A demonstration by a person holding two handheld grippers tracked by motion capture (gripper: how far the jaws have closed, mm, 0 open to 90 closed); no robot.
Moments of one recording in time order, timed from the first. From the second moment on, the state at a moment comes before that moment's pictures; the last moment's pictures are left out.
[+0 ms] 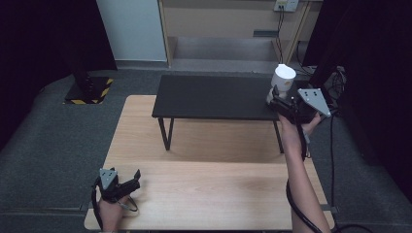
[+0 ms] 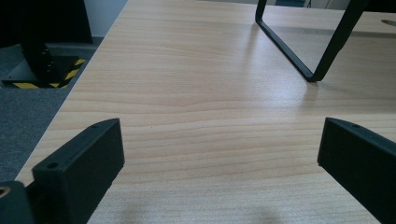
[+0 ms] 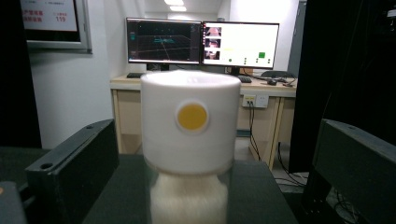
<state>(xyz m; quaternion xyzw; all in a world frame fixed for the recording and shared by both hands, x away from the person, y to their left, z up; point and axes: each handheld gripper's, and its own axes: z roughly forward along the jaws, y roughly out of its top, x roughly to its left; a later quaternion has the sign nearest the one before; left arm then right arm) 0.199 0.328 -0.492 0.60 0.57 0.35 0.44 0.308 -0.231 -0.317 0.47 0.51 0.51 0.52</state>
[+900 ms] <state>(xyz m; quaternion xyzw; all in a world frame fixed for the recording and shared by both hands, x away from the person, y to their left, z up) 0.198 0.329 -0.493 0.60 0.57 0.34 0.44 0.235 -0.258 -0.412 0.46 0.51 0.51 0.51</state>
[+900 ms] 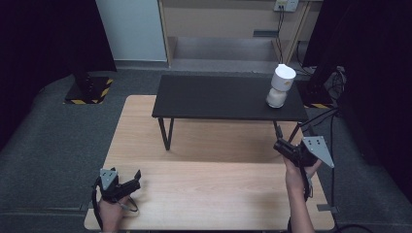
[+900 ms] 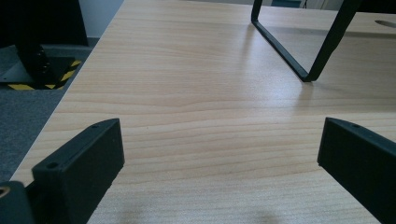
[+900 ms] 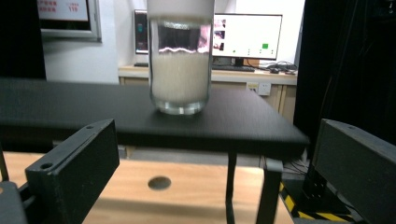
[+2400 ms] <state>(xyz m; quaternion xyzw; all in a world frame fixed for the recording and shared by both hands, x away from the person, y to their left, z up) 0.200 0.328 -0.492 0.61 0.57 0.34 0.44 0.188 -0.282 -0.510 0.53 0.55 0.45 0.46</state>
